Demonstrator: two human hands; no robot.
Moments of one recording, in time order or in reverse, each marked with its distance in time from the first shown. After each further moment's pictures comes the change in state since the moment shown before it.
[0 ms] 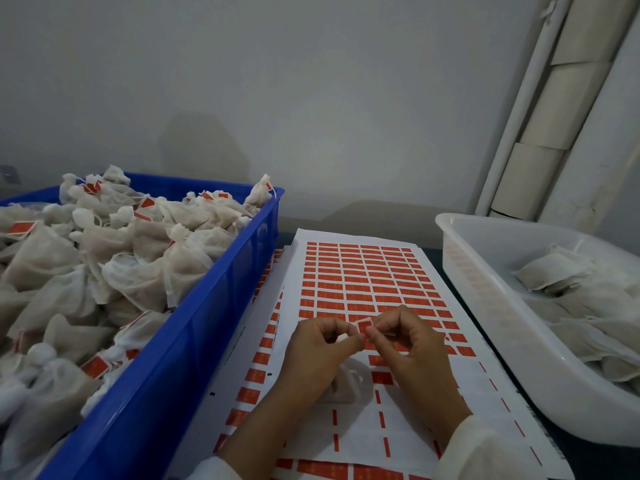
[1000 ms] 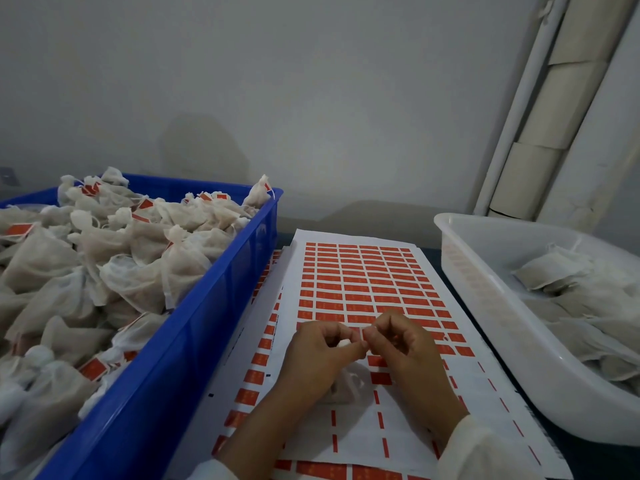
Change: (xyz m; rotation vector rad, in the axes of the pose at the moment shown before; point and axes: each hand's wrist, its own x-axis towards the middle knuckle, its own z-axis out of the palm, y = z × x) left_hand 0.000 -0.002 0.000 0.056 -0.058 0.040; right_hand -0.001 0.000 0.004 0.156 -0.064 0.188
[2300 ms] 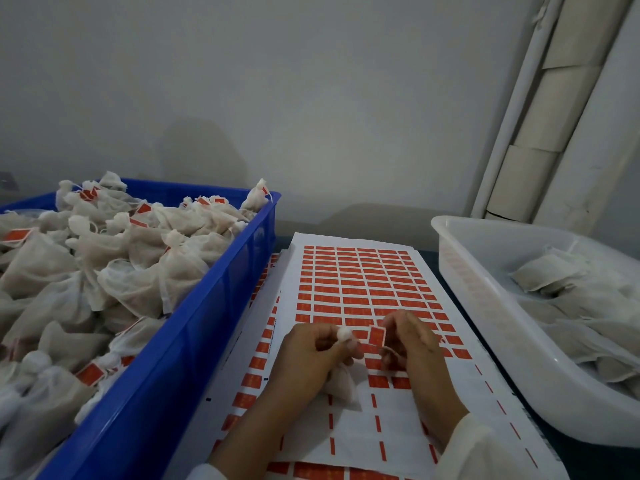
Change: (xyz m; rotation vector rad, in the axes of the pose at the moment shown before) left_hand 0.000 -0.004 -0.008 0.120 -0.020 0.032; right_hand 0.007 0.005 -0.006 0.126 0.106 0.203
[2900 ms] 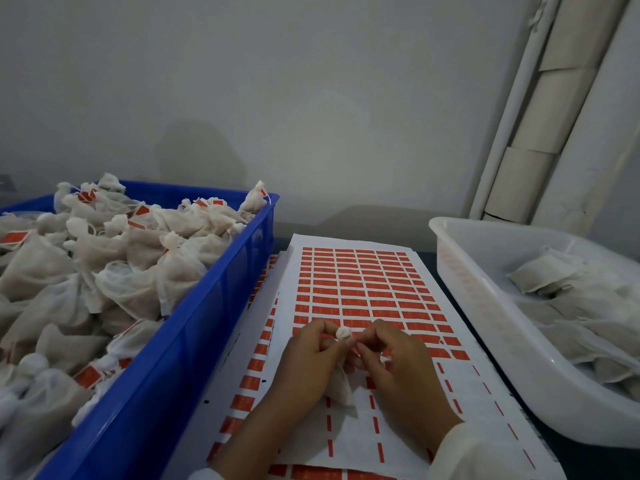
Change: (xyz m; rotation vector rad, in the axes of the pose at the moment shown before) left_hand 0.002 -0.004 0.007 -0.016 0.047 -0.041; right_hand -0.013 0.002 0.006 -0.592 -0.096 -0.461
